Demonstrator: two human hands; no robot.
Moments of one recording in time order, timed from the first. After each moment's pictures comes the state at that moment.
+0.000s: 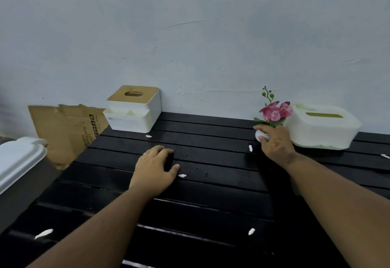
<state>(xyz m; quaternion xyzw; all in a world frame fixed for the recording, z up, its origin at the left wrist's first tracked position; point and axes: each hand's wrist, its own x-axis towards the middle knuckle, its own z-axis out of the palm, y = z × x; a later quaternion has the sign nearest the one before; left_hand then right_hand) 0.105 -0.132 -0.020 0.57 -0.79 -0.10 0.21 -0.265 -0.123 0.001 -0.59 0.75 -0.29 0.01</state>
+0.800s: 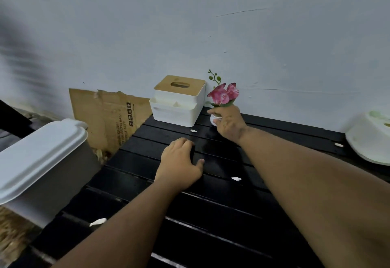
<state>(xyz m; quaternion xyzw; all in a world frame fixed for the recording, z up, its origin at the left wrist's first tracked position) 0.166 -0.160 -0.032 0.58 -0.77 -0.09 0.25 -0.024 -0.257 0.011 -0.76 0.58 -0.28 0.10</state>
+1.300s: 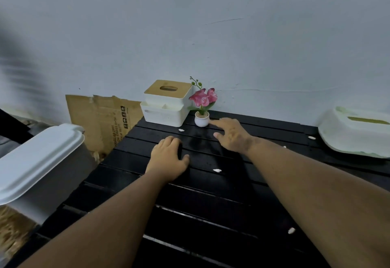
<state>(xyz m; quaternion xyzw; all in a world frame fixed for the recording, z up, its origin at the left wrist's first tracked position) 0.161 -0.149 -0.013 0.60 -0.77 -0.10 0.19 -0.073 -0.195 0.016 -0.76 0.62 -0.18 0.12</state>
